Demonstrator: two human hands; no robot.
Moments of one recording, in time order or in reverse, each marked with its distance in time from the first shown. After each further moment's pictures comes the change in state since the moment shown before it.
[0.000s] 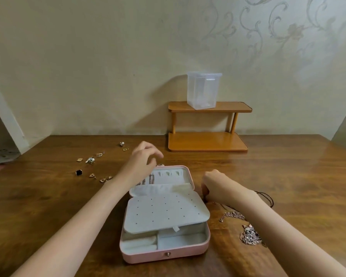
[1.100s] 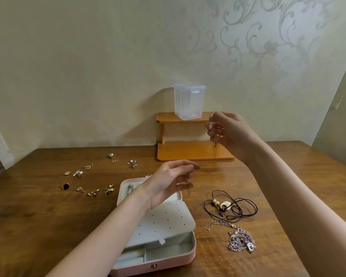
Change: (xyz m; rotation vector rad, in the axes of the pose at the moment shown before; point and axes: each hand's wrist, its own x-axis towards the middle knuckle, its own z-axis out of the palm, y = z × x) left_hand -0.009 0.093 0.024 -1.258 -0.463 -0.230; right_hand -0.022 0.013 -0.116 1.355 0.501 -0.119
